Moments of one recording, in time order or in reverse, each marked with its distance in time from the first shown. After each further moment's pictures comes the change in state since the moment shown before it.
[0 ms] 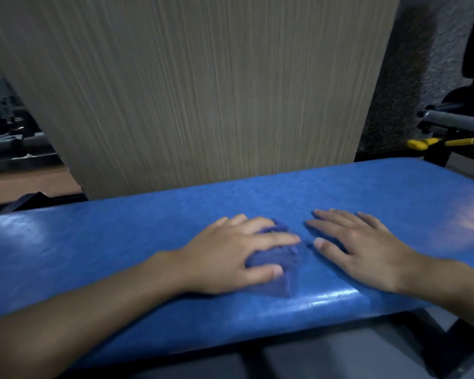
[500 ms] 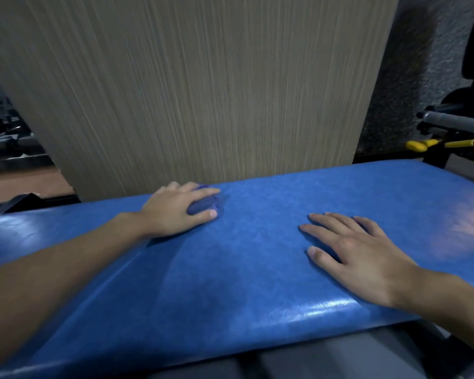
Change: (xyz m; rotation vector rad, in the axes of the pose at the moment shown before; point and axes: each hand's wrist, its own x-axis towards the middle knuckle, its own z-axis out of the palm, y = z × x) left_hand 0.015 -0.123 -0.002 0.116 -0.015 -0.452; right_hand 0.000 -0.001 0.005 -0.003 0.014 -0.002
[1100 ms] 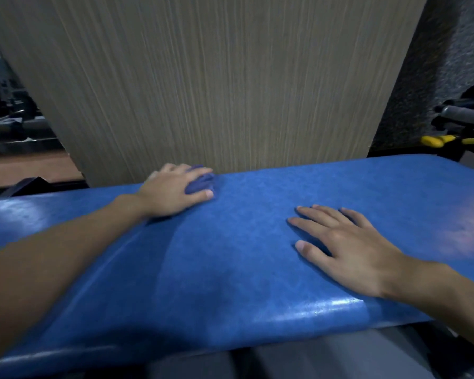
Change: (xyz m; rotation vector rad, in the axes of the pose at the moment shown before) left_hand 0.009 -0.048 0.007 0.000 0.045 -0.046; right_hand 0.021 -0.036 0.005 0.024 -0.034 -0.088
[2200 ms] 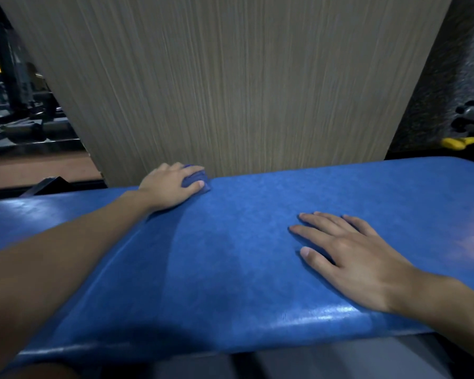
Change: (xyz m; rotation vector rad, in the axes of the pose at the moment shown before) left_hand 0.008 -0.054 0.007 -0.002 0.009 -0.129; right_hand 0.003 -0.029 0.003 0.014 -0.007 -0.029
